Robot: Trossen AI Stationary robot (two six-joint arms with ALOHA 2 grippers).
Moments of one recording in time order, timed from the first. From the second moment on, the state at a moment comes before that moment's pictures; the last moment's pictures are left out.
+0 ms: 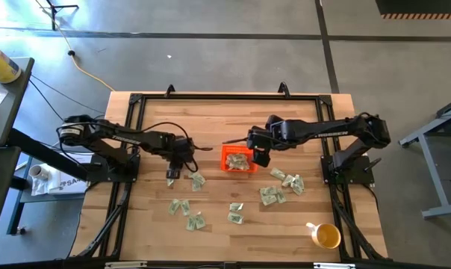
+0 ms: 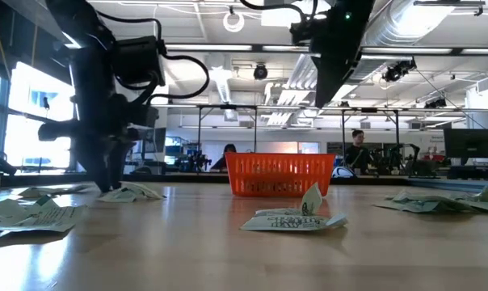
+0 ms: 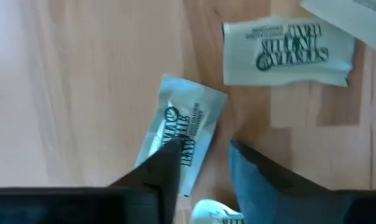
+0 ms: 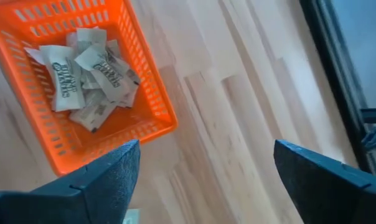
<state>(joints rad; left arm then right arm) 0.13 1.44 0.63 -0.51 -0.09 0.22 -0.02 1.59 1.33 -1.01 0.40 0.33</state>
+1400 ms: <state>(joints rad) 0.15 1.65 1.03 -0.07 0.36 0.07 0.07 1.21 0.85 -0.95 0.27 0.72</state>
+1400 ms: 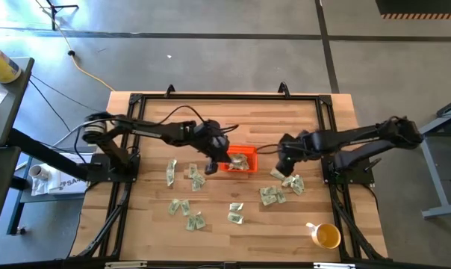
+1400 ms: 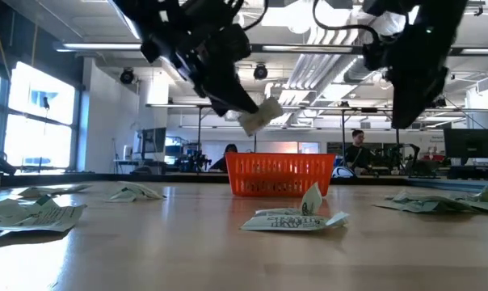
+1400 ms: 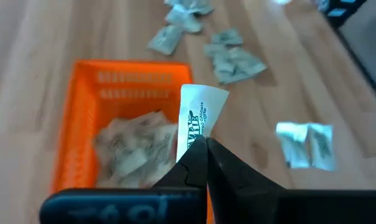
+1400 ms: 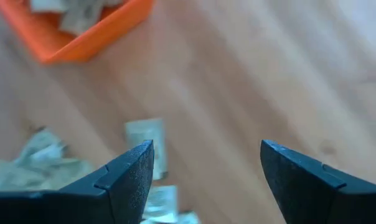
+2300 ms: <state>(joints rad) 0.15 1.54 1.21 -0.68 -0.13 -0.03 0.22 1.42 0.66 -0.54 0.23 0.57</state>
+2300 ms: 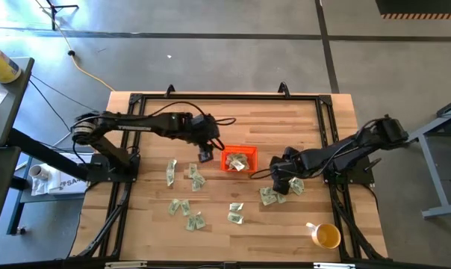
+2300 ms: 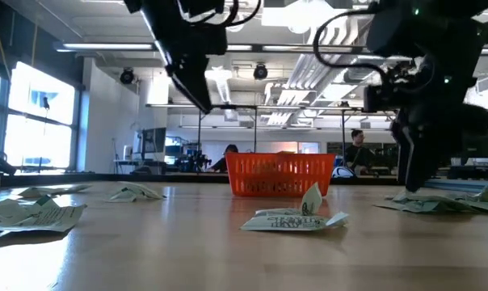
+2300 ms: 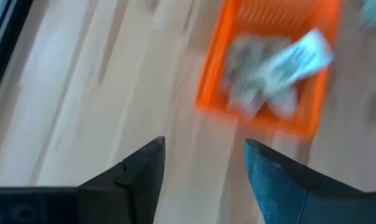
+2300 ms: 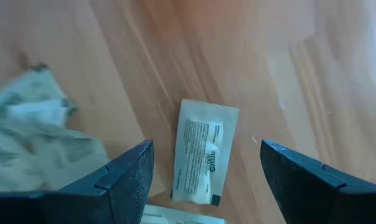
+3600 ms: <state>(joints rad) 0.15 1.02 0.59 -0.95 -0.03 -0.82 -0.10 1.65 1.15 -0.55 -0.04 0.47</state>
